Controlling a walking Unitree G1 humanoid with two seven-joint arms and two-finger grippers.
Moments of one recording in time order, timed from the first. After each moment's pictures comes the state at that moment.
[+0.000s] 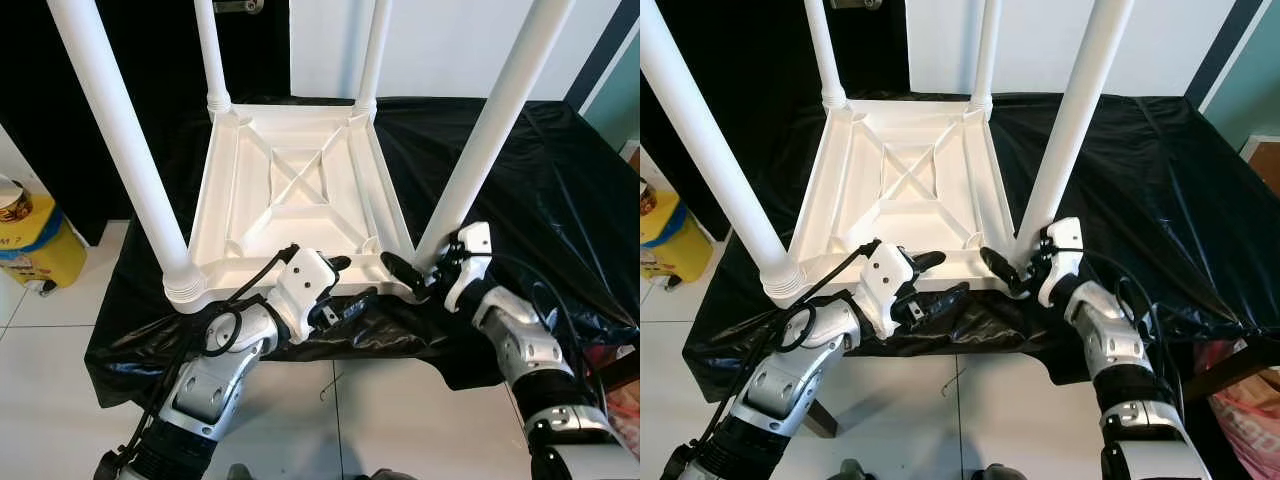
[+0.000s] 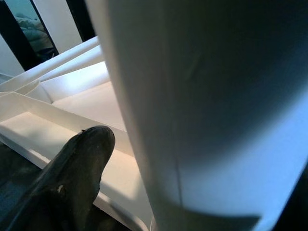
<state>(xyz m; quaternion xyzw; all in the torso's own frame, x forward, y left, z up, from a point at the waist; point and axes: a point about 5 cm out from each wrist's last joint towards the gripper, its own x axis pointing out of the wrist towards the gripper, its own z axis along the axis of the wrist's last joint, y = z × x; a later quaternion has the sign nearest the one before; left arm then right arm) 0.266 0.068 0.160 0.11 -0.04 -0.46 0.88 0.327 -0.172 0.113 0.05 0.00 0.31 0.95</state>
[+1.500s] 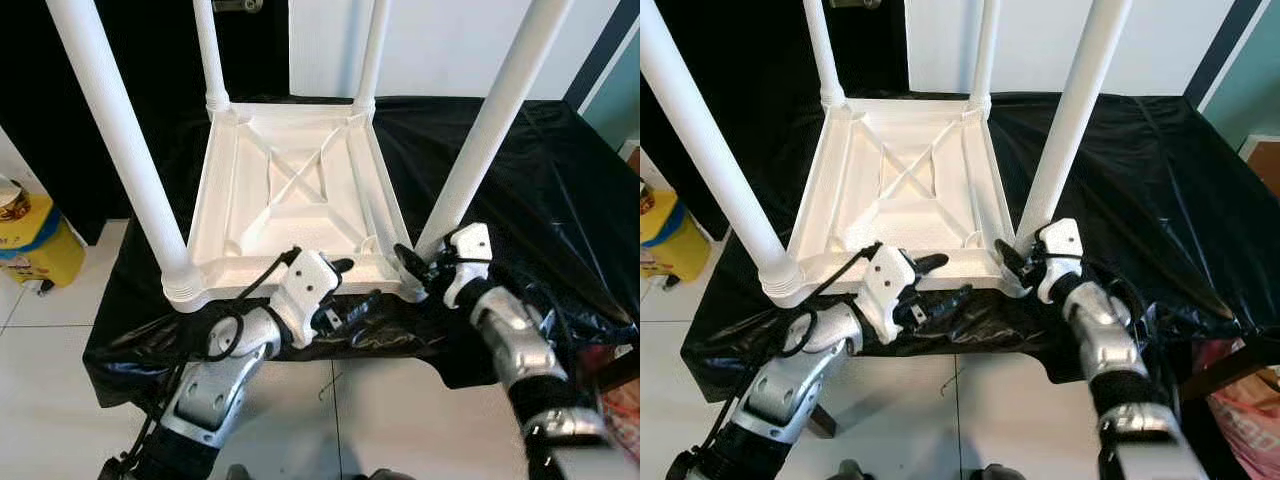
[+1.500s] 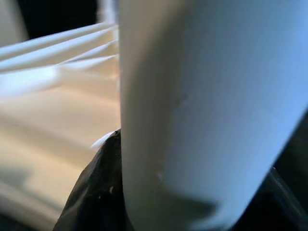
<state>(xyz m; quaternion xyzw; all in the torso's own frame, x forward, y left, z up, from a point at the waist) 0.257 0.063 0.156 0.10 -0.04 -0.47 0.88 0.322 -0.159 0.113 -0.02 -0.04 0.19 0.98</state>
